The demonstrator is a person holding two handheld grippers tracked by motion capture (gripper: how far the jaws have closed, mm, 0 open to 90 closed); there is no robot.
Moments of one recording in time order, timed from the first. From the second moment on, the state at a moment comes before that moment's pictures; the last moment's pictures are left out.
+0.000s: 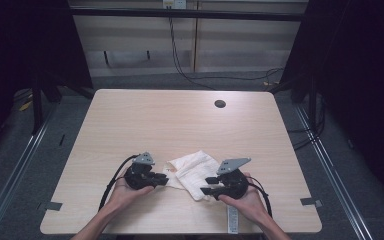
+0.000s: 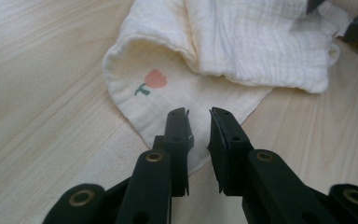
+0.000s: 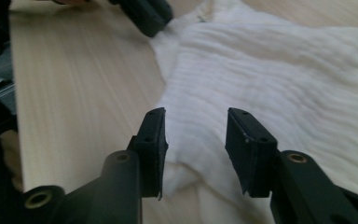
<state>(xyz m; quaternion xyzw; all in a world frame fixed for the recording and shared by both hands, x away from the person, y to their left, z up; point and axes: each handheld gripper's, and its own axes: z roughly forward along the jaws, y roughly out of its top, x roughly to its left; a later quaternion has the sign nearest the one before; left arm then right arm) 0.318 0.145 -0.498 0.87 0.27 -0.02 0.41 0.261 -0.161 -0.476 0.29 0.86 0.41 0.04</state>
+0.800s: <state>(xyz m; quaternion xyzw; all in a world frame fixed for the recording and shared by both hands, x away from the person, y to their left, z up) 0.320 0.147 -0.499 0.88 0.27 -0.02 0.40 0.250 -0.129 -0.499 0.20 0.90 0.38 0.05</state>
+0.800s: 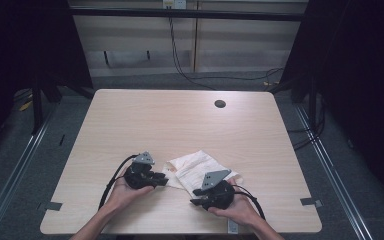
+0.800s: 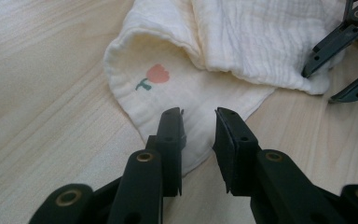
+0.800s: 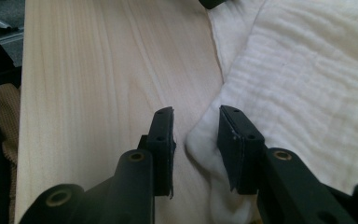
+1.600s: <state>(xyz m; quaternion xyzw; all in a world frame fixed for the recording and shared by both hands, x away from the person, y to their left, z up) 0.322 0.149 -0.499 0.88 0.27 0.00 0.40 0.266 -0.199 -0.451 0.32 0.82 0.46 0.11</state>
